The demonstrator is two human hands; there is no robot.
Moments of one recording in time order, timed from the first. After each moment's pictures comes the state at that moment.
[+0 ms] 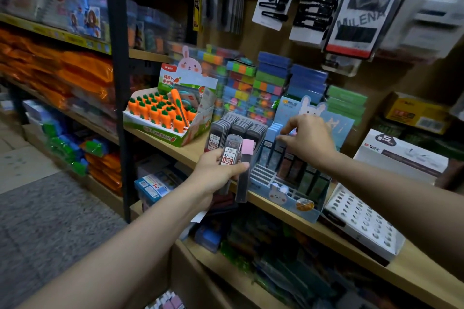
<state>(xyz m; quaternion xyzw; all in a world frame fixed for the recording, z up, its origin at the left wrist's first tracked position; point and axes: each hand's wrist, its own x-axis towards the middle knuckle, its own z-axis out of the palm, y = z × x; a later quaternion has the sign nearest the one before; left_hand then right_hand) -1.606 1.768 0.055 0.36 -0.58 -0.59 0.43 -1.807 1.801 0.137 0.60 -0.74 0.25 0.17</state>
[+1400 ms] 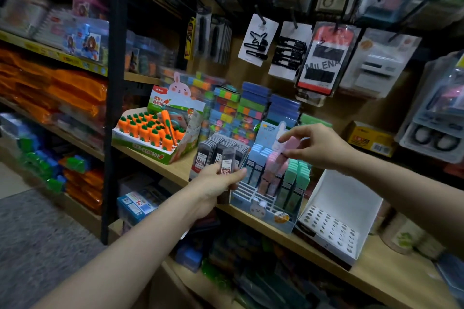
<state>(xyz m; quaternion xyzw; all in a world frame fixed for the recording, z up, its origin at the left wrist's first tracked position) -1.616 1.785 0.081 0.31 -0.54 -0.69 0.38 -1.801 1.879 0.213 0.65 -0.72 0.24 -0.01</state>
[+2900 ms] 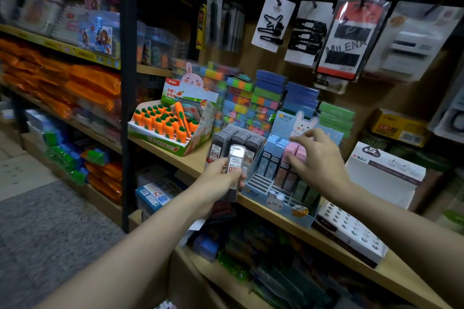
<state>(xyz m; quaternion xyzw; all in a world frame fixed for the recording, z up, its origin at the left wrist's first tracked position) -1.600 1.777 0.060 0.31 -0.59 -0.62 0.40 -1.802 1.855 0.132 0.63 -0.70 0.24 0.23</state>
